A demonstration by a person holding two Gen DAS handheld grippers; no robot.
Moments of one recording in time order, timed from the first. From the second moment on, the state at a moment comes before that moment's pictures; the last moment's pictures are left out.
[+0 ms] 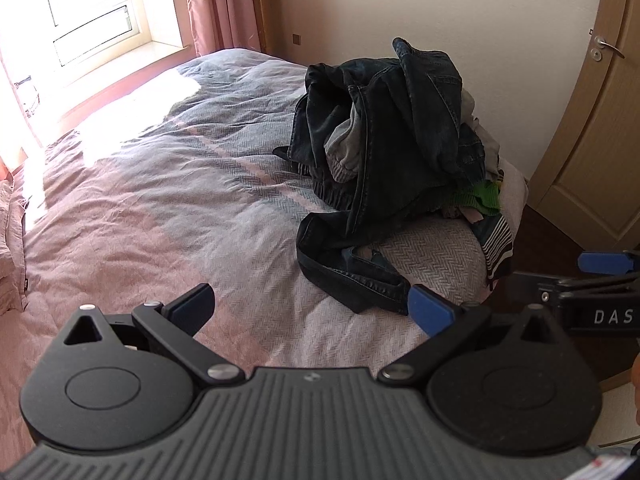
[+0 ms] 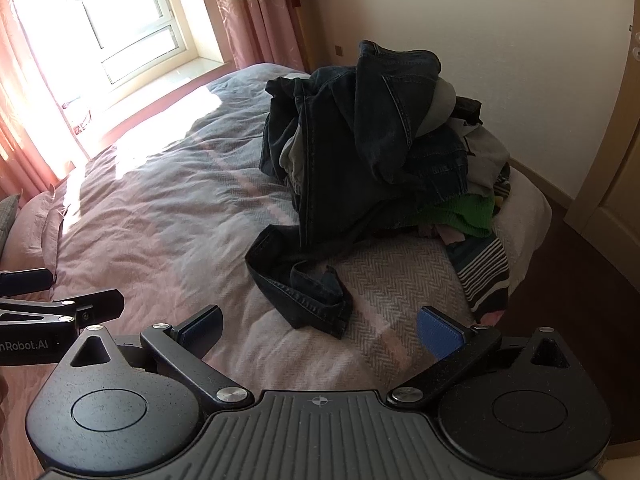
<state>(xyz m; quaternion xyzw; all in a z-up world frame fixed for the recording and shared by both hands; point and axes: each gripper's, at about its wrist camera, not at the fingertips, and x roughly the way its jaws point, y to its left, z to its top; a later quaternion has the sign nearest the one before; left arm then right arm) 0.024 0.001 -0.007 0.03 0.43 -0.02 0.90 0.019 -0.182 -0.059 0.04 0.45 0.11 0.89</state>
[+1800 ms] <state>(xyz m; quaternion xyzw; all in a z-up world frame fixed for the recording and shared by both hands) 0.300 -0.036 -0.050 0.00 0.45 0.02 0.90 0.305 -0.247 -0.098 0.09 0.36 0.11 0.92</state>
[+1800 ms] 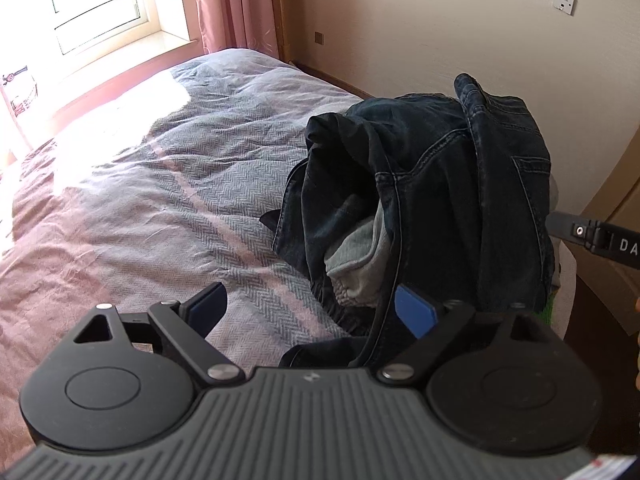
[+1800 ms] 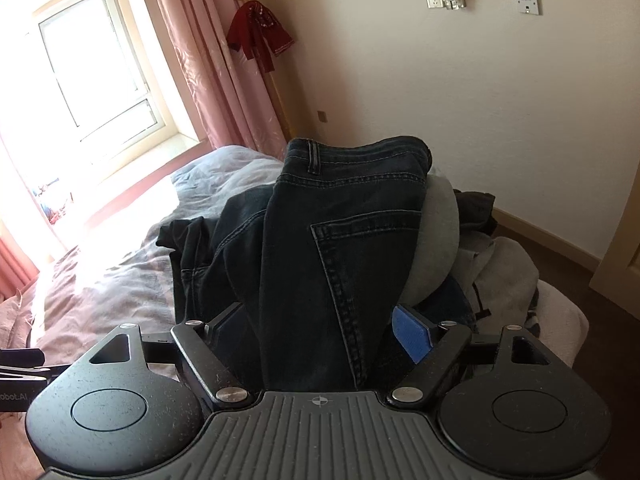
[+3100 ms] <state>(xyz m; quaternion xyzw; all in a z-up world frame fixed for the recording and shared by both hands) 0.403 -0.010 -0.052 -0.21 0.34 -0.12 0.91 0.354 -0.274 -0.035 0.20 0.21 0.20 0.94</state>
